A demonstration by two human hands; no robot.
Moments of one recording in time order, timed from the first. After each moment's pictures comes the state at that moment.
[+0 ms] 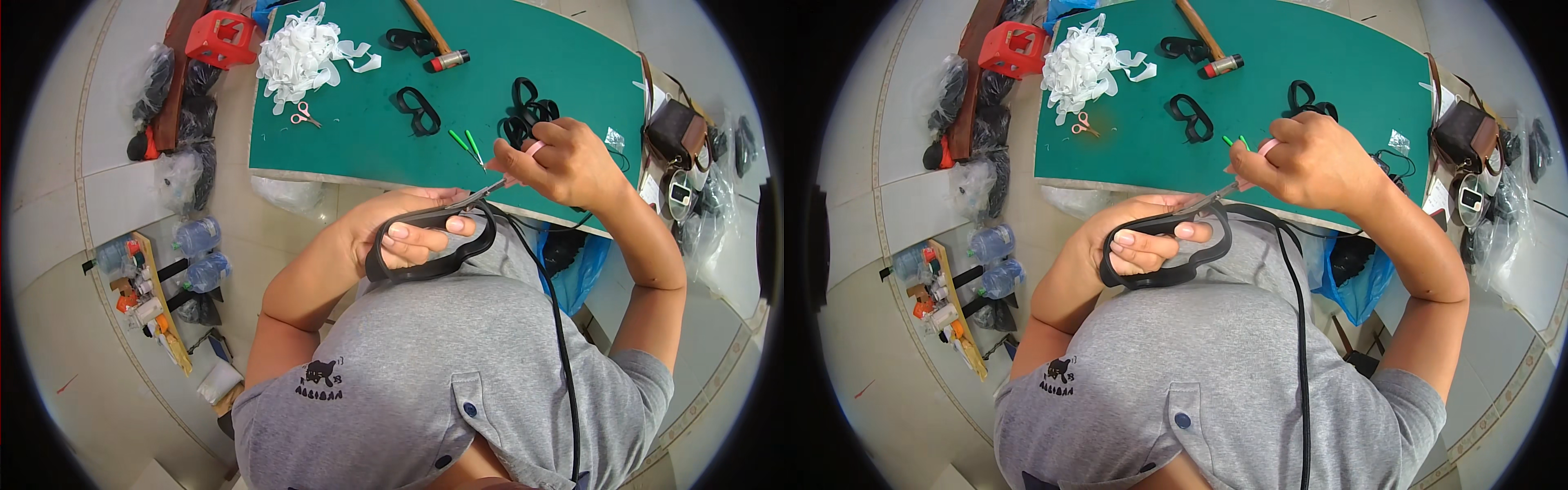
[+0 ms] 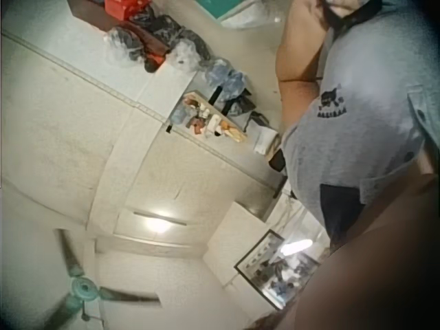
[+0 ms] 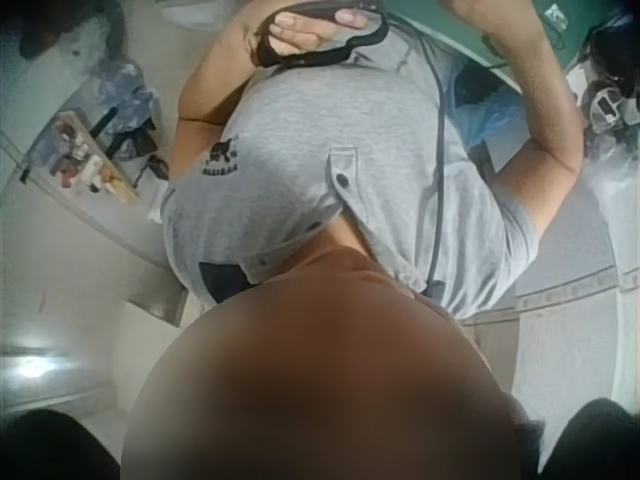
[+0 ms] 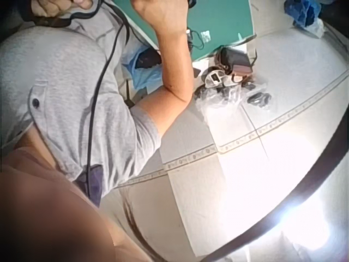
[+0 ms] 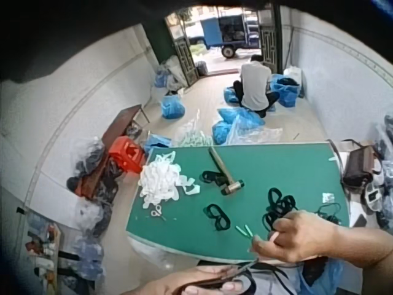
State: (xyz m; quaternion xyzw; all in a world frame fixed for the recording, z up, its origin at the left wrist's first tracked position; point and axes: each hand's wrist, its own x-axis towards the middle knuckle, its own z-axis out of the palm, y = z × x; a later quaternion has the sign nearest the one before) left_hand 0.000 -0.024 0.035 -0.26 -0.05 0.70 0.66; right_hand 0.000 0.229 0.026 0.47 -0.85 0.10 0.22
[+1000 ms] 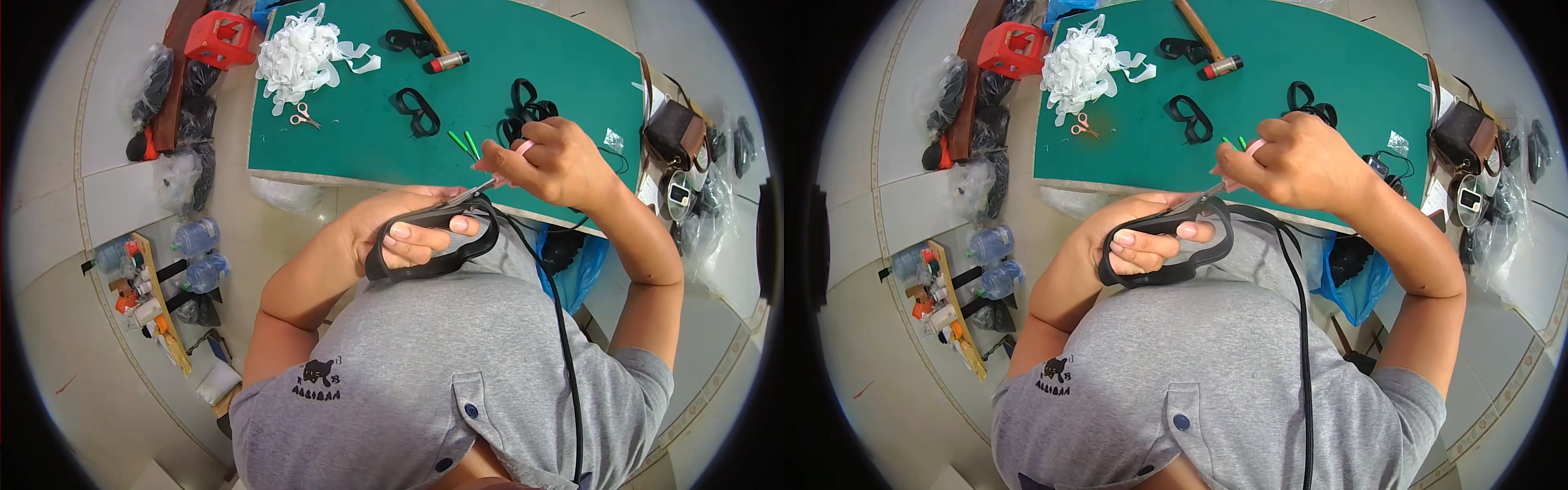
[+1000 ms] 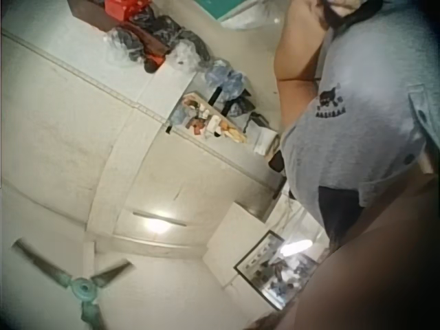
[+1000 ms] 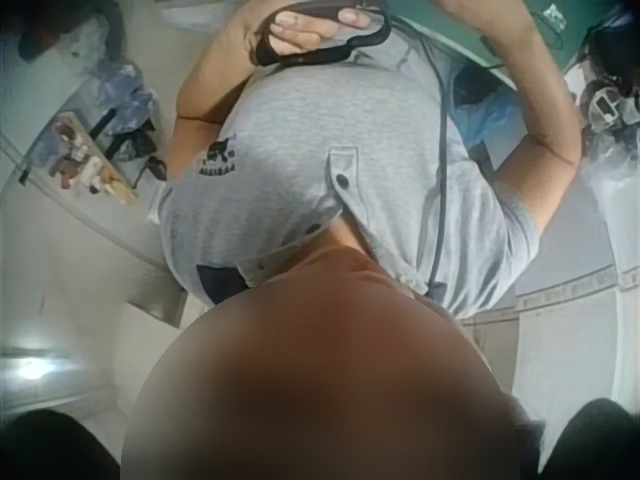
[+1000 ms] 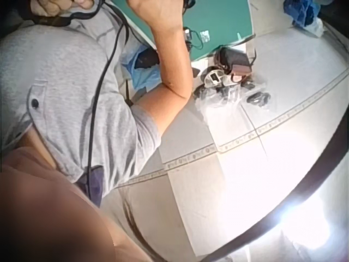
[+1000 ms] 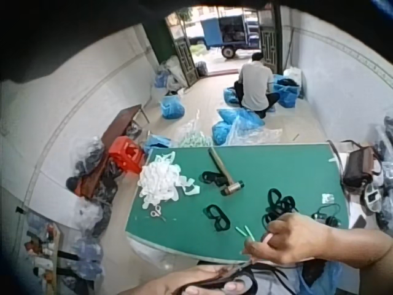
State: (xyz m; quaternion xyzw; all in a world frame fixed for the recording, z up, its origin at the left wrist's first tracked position) left_hand -0.003 -0.021 0.044 -0.25 0.00 0.71 0.66; right_hand -0.005 0.219 0.022 0.47 -0.84 0.13 0.24
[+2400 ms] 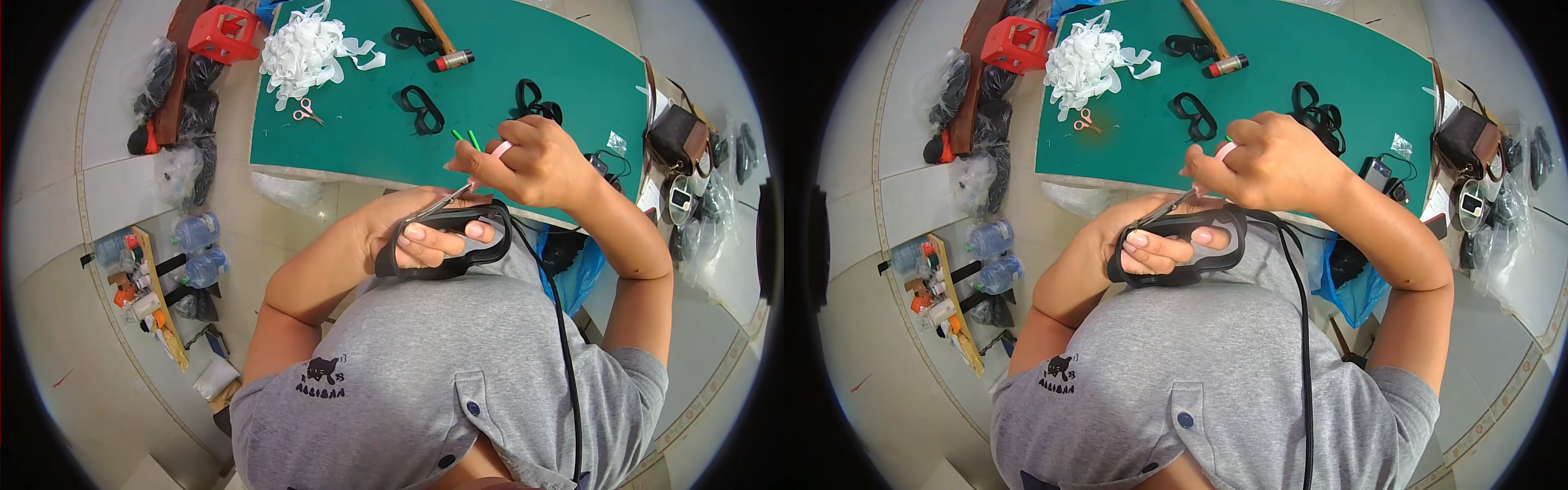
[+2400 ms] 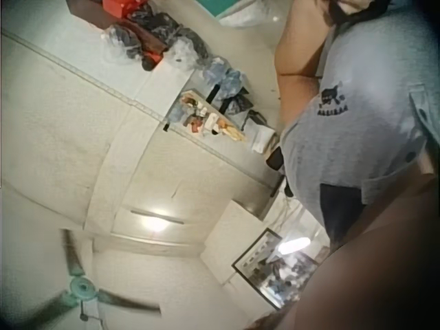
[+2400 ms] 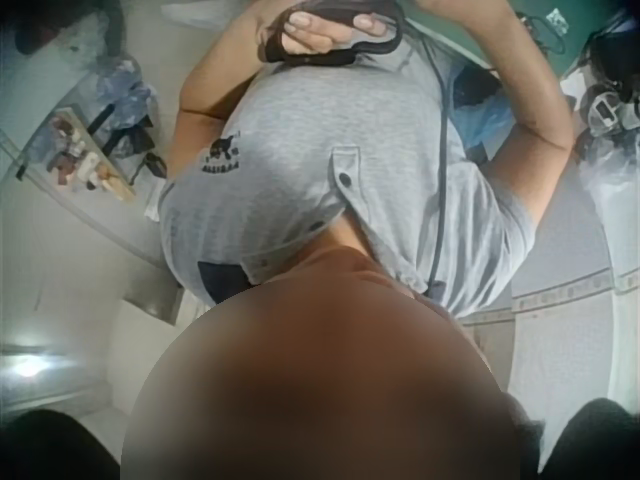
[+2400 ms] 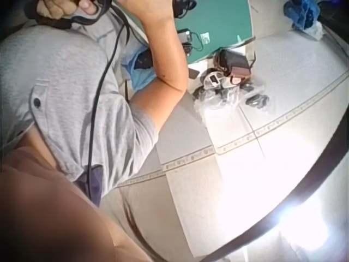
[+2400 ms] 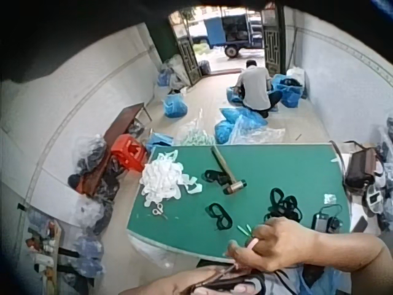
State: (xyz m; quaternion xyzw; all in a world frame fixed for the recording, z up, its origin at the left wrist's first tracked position) left_hand 0.002 -0.017 0.033 -0.27 -0.06 0.68 0.68; right_hand -0.010 0.191 0.015 0.47 -0.82 0.16 0.27
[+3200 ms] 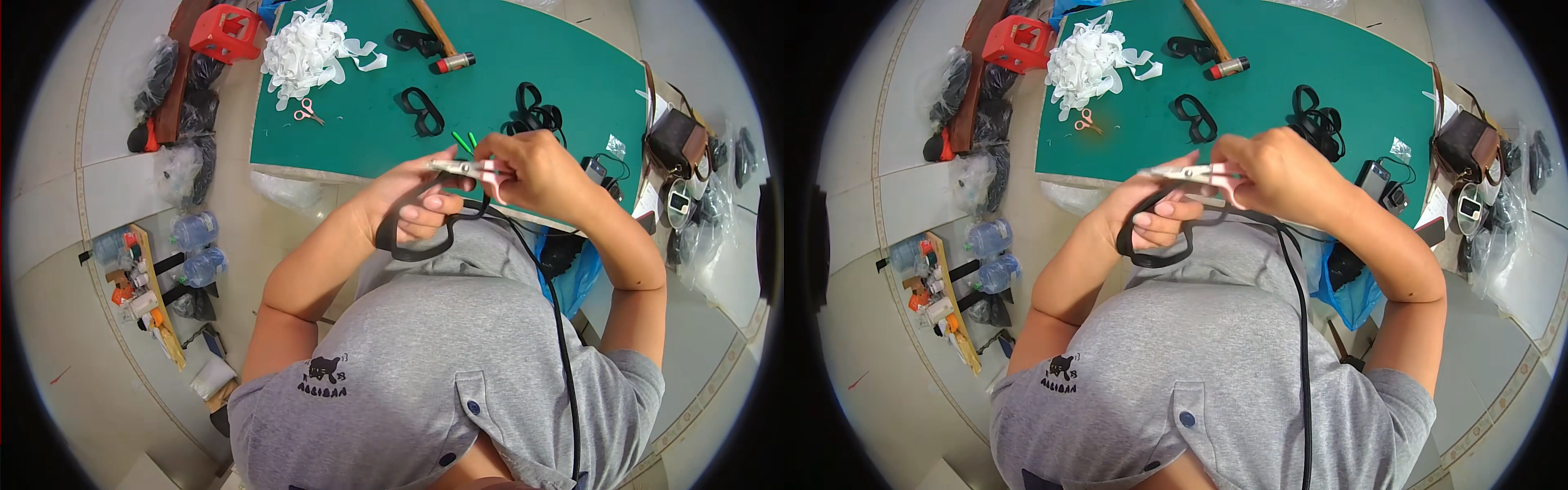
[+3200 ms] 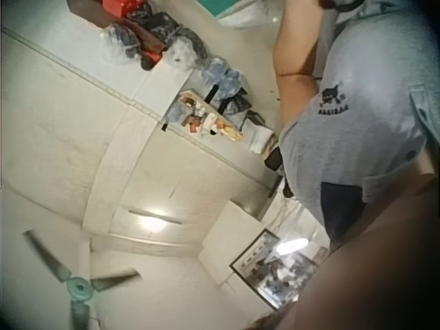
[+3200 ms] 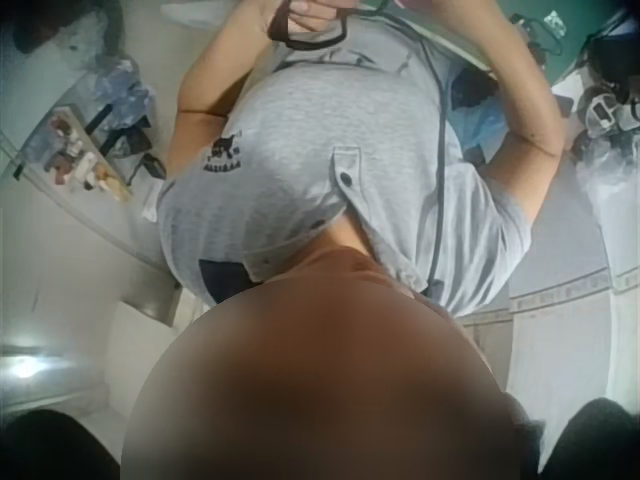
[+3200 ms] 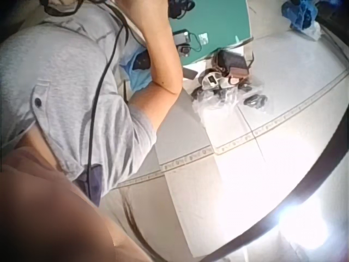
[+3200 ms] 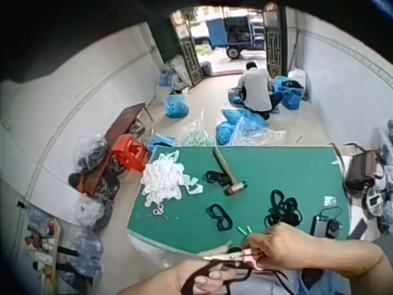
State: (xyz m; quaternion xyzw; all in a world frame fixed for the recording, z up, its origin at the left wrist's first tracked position) left_hand -0.010 -0.030 -0.005 -0.21 0.01 0.72 0.66; right_hand 0.004 0.194 0.027 0.29 -0.86 0.42 -0.06
